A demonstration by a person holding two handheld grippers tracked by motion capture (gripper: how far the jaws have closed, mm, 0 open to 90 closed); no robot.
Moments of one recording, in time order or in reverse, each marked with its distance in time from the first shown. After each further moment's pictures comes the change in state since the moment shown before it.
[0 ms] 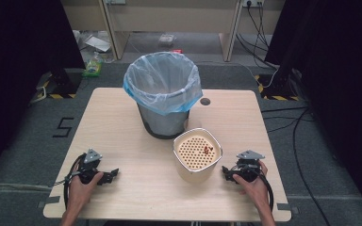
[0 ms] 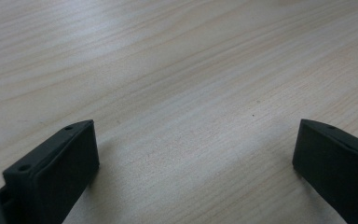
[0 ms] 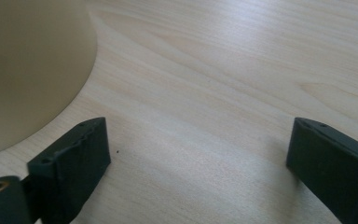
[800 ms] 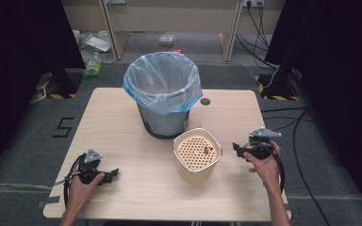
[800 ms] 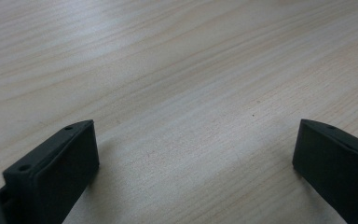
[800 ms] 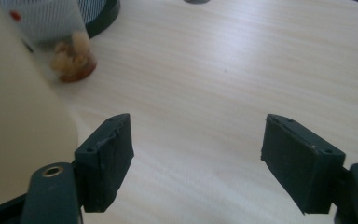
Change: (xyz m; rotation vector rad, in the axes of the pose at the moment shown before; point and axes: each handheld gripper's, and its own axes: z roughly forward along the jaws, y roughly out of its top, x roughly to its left) left arm 0.000 0.000 0.000 0.000 0.000 0.000; right arm -0.039 0.067 -0.033 -0.094 -0.009 0.027
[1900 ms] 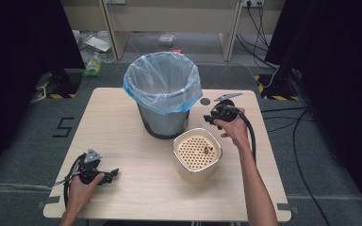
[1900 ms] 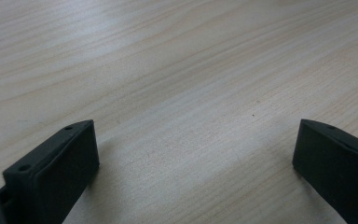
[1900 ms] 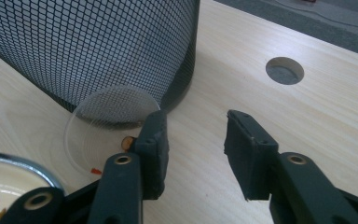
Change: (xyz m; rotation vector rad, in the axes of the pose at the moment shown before) left arm 0.000 0.000 0.000 0.002 0.000 0.001; right arm 0.048 0.120 0.071 0.079 0.206 -0.124
